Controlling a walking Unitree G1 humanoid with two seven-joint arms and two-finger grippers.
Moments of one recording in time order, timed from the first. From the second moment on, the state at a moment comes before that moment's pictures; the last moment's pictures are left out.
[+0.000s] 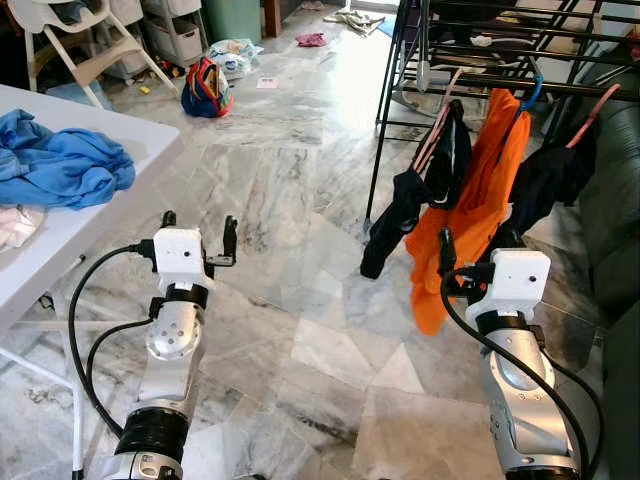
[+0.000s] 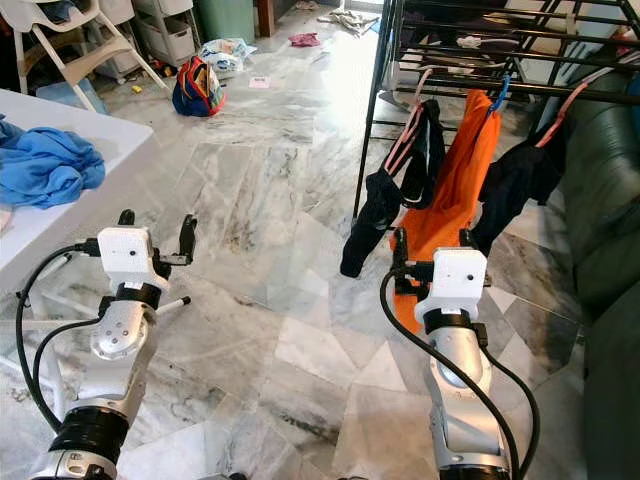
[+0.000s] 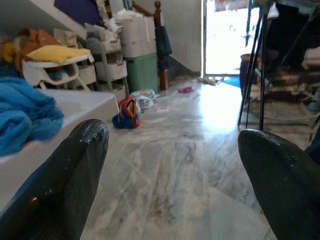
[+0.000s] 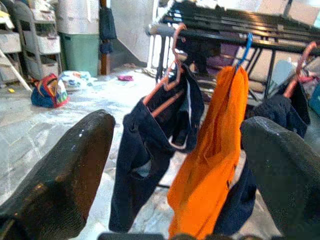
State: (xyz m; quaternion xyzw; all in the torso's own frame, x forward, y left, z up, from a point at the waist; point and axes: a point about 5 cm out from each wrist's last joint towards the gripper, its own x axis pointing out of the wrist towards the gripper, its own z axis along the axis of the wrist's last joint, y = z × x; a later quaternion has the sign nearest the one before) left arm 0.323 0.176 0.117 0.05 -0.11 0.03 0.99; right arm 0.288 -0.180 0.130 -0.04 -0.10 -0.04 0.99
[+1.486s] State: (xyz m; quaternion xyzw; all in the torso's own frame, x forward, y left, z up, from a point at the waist) left arm 0.319 0.159 0.080 0.06 -0.02 0.00 1.00; right arm 0.280 -0.163 0.093 0.01 0.01 0.01 1.00
